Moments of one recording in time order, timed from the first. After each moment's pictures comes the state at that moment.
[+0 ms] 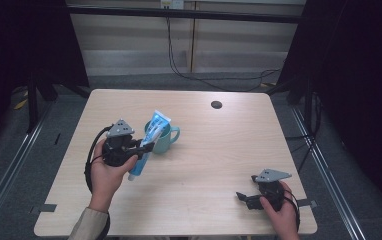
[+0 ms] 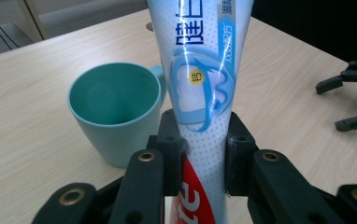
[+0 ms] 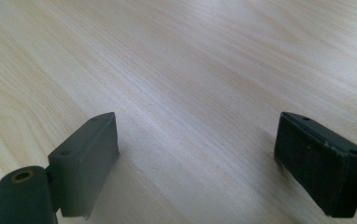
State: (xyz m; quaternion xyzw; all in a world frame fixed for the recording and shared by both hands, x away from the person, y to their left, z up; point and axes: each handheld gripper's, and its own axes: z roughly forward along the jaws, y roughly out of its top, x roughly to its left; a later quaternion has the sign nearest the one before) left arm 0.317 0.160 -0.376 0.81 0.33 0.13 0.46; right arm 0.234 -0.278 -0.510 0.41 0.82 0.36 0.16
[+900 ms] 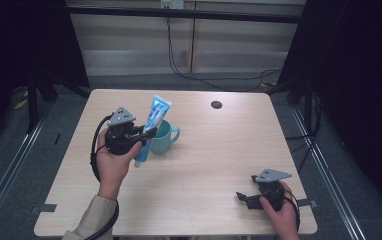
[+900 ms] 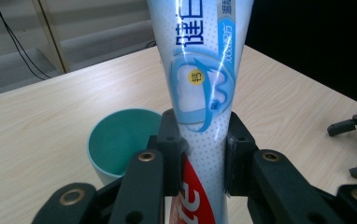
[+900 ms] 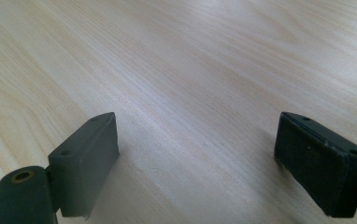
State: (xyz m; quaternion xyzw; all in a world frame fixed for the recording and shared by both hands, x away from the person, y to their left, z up) left arm 0.334 0.149 -0.357 0.78 0.35 0.16 0.49; right arm 0.234 -0.278 -0.510 0.41 0.82 0.36 0.16
